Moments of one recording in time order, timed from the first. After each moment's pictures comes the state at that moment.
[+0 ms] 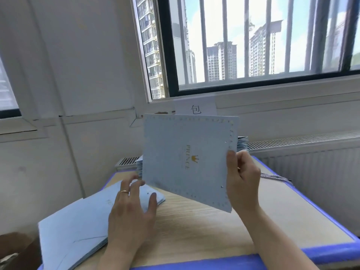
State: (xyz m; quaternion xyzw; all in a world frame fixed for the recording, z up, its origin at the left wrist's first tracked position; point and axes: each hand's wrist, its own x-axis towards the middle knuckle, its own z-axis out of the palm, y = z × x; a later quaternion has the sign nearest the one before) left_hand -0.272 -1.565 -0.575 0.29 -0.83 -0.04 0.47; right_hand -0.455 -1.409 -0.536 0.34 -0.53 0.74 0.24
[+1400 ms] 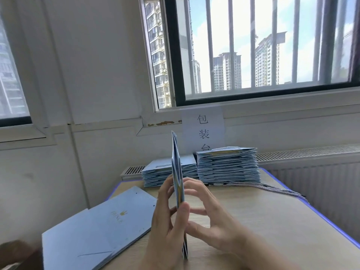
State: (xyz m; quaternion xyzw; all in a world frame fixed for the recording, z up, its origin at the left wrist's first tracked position) left_hand -0.302 -1.513 -0.559 0.03 -0.75 -0.43 0.50; right_hand -0.419 -1.422 -0.552 0.65 -0.52 0.54 -0.07
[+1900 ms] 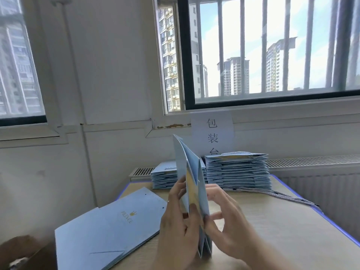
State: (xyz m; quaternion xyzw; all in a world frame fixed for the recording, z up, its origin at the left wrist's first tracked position) left_hand -0.302 -1.512 -0.559 0.12 -0.78 -0.34 0.51; right_hand -0.417 -1.425 -0.555 0.66 -0.50 0.56 0.07
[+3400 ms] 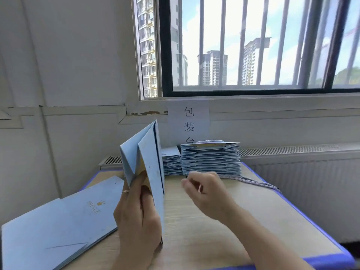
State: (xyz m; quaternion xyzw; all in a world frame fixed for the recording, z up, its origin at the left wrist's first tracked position) left_hand -0.303 -1.513 -0.560 0.21 -0.70 -0.24 0.64; right_hand -0.453 -1.427 -0.544 0.58 -0.66 0.46 0.13
